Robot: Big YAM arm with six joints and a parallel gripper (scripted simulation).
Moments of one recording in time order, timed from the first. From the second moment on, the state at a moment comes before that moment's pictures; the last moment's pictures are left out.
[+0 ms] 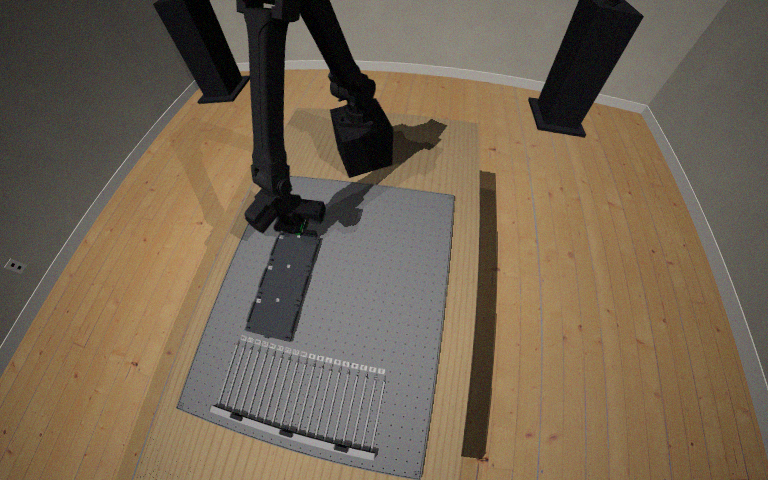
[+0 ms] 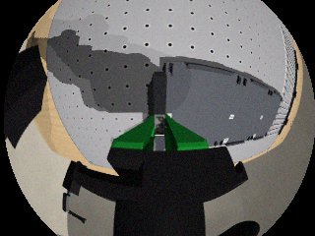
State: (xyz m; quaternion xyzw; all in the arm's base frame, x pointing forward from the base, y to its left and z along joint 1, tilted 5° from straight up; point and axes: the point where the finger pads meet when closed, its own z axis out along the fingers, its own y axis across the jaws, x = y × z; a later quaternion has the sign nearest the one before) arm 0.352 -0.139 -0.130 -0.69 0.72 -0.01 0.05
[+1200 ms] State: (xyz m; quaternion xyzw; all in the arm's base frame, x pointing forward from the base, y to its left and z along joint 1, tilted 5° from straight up) arm 0.351 -0.142 -0.130 -0.69 0.72 -0.01 0.05
